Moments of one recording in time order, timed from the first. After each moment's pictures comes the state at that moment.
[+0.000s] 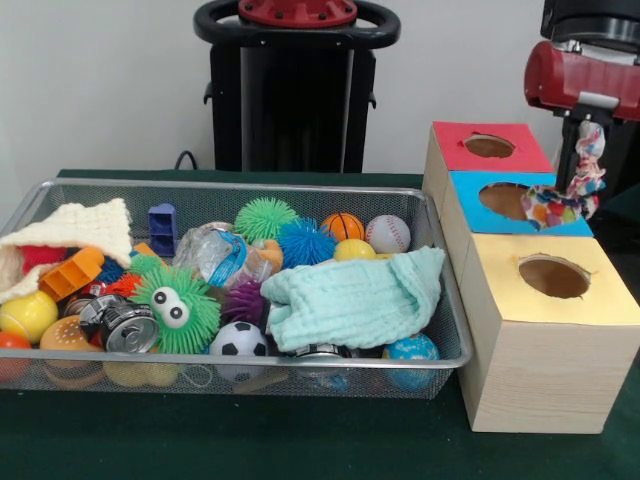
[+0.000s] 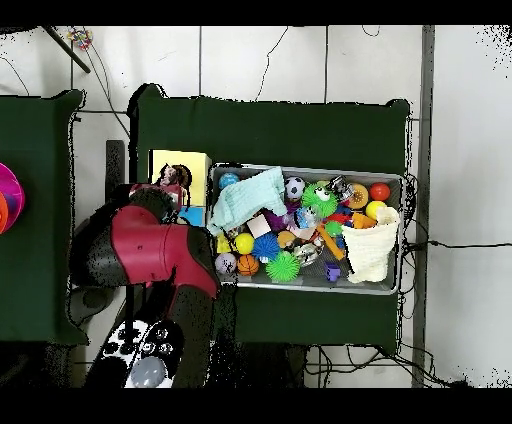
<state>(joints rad) 0.34 -0.63 -0.34 1.56 0.09 0.18 1.83</state>
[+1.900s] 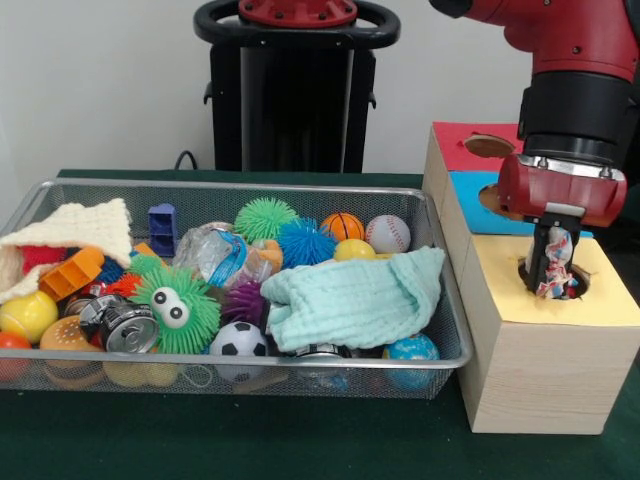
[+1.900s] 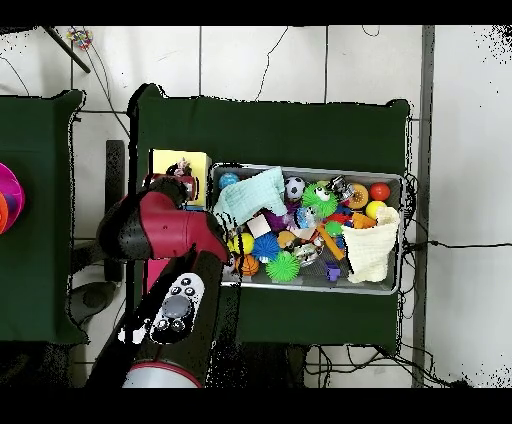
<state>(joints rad) 0.29 -0.45 -0.30 1.51 0.18 0.06 1.83</state>
